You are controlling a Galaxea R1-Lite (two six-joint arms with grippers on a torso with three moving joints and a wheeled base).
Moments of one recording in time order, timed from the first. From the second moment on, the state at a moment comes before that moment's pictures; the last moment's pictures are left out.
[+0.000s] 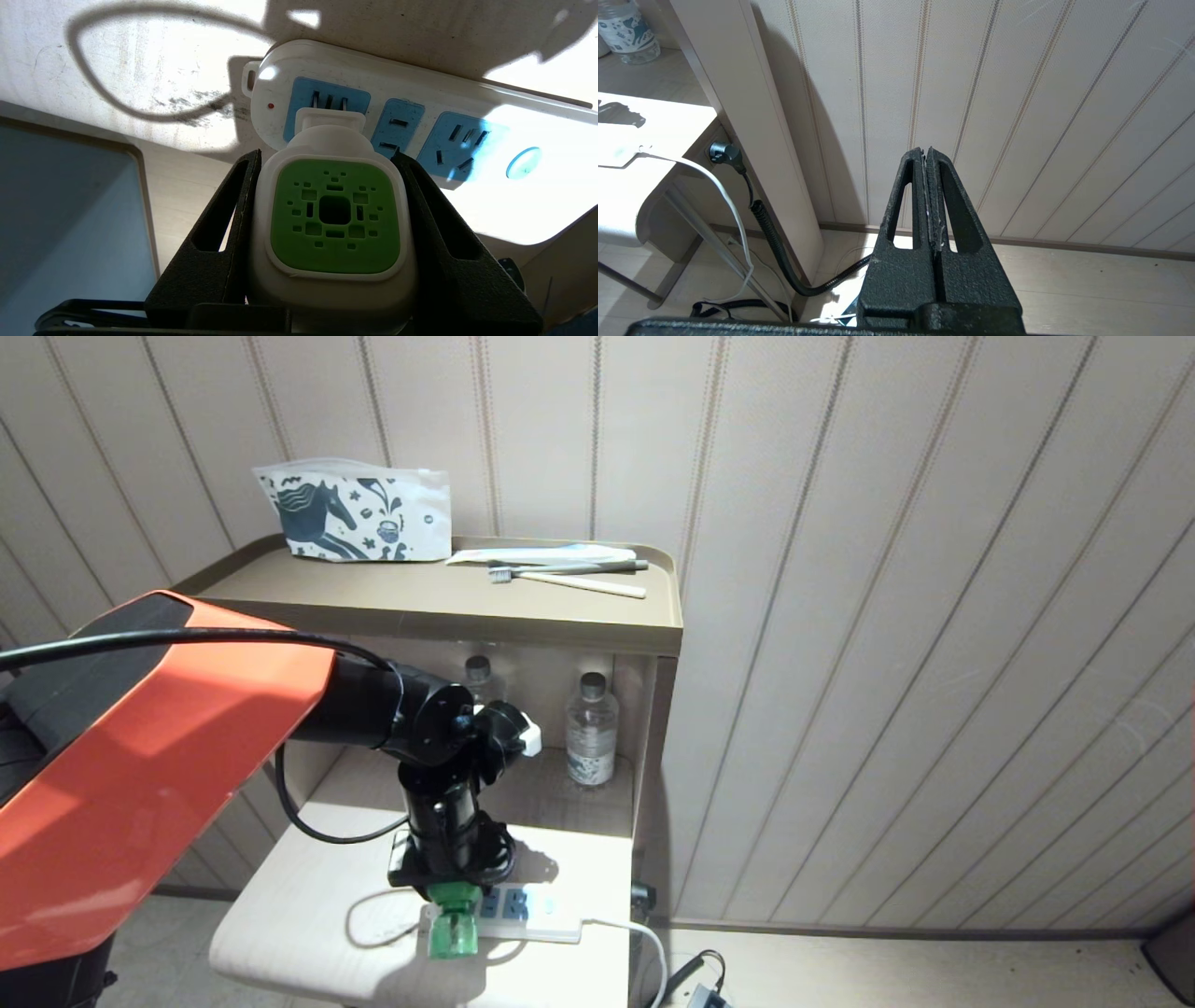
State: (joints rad) left arm -0.58 2.24 -1.53 0.78 0.13 -0.67; right arm 0.00 0.00 0.00 0.01 0.00 0.00
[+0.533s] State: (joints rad) left arm -0.57 2.26 -1.53 0.78 0.13 -0.65; right arm 0.00 0.00 0.00 0.01 0.00 0.00
